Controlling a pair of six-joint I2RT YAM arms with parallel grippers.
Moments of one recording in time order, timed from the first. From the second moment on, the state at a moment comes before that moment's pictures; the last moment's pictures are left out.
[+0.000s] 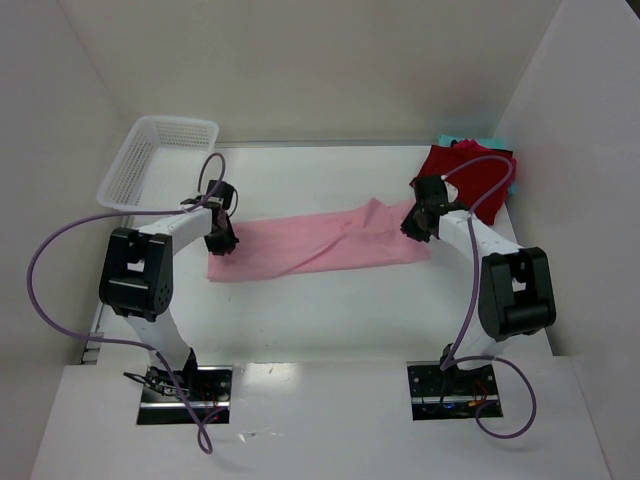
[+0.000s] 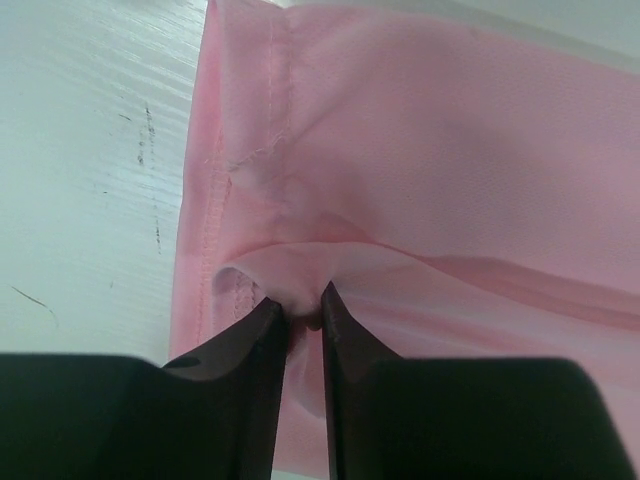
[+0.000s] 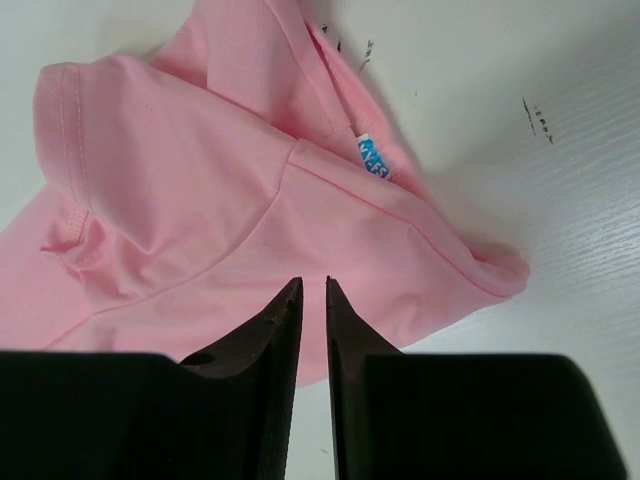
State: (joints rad) left arm -0.15 1.78 1.12 -0.56 -0.21 -0.53; right arm 0.17 1.58 1.02 -0.40 0.15 0.73
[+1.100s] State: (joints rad) left arm -0.12 1.76 1.13 -0.59 -0.25 -0.53; right arm 0.17 1.75 1.02 -0.37 0.14 0.72
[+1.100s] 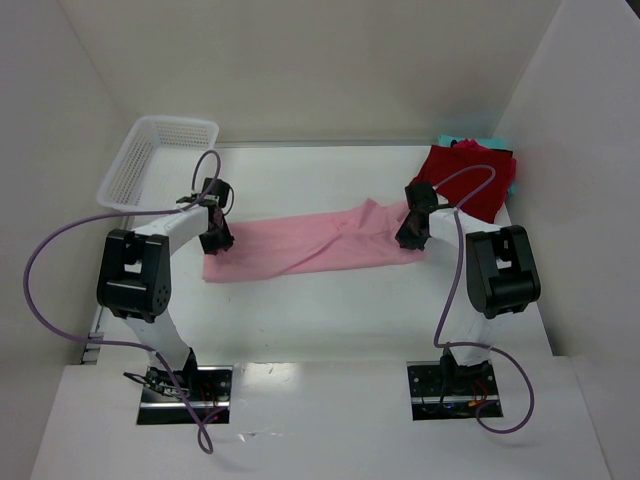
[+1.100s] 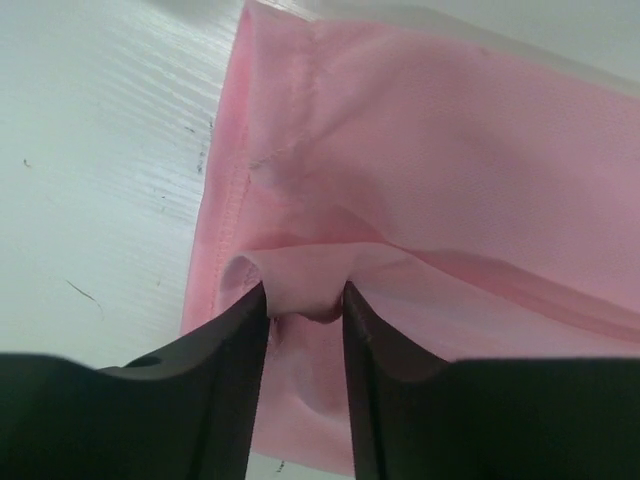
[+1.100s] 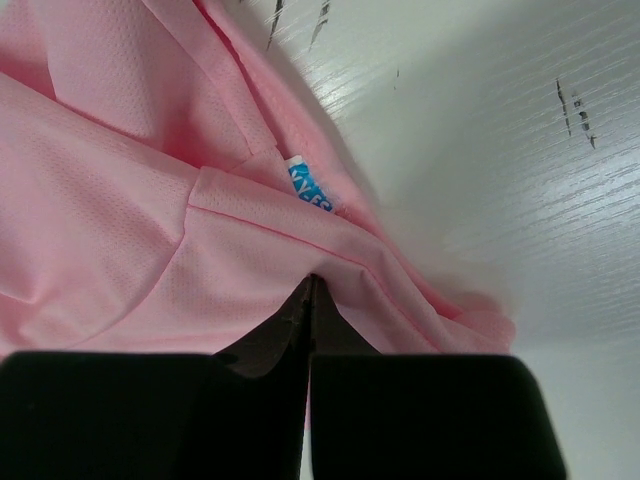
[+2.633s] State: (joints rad) left arm -0.04 1.55 1.15 -0.53 0.03 -0.32; right arm 0.17 1.74 1.08 -0.34 0.04 0.65
